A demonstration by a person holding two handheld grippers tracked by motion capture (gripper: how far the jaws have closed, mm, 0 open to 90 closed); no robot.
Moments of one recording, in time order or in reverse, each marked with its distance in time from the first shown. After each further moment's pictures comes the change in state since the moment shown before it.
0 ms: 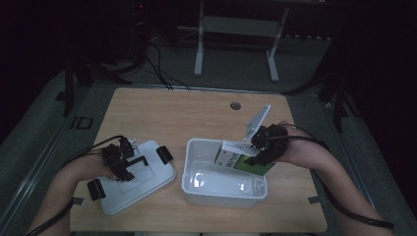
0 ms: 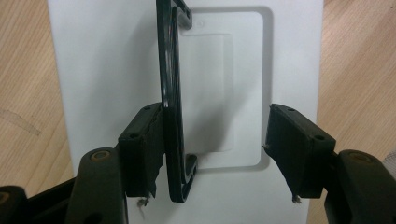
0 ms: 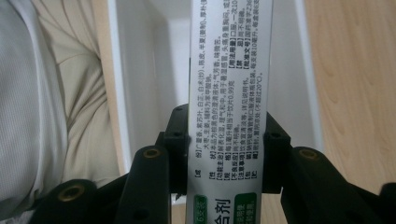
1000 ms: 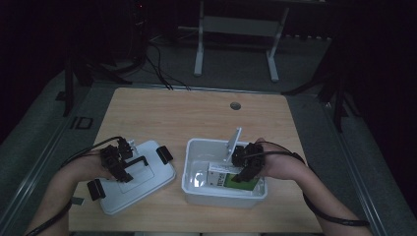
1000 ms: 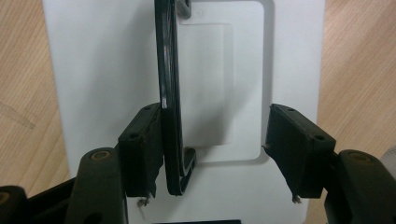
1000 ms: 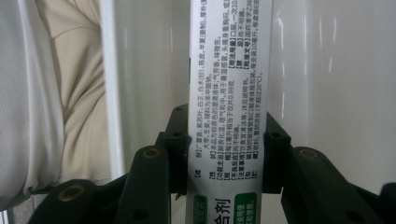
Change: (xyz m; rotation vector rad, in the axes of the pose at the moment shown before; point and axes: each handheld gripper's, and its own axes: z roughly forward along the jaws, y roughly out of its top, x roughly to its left) left arm 0.001 -0.004 0.002 0.007 -0.007 -0.007; right arm 0.008 0.009 0.077 0.111 0.087 -0.049
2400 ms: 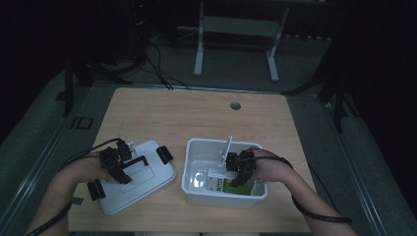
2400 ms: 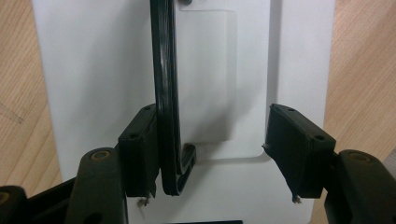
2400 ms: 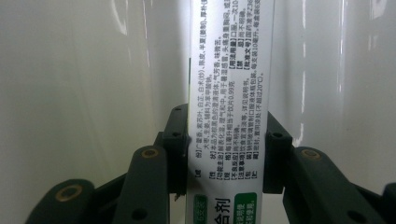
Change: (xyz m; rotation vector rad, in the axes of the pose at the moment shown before) left arm 0.001 -0.004 0.007 0.009 -0.009 -0.008; right arm -0.020 -0.007 0.059 0.071 0.051 0.040
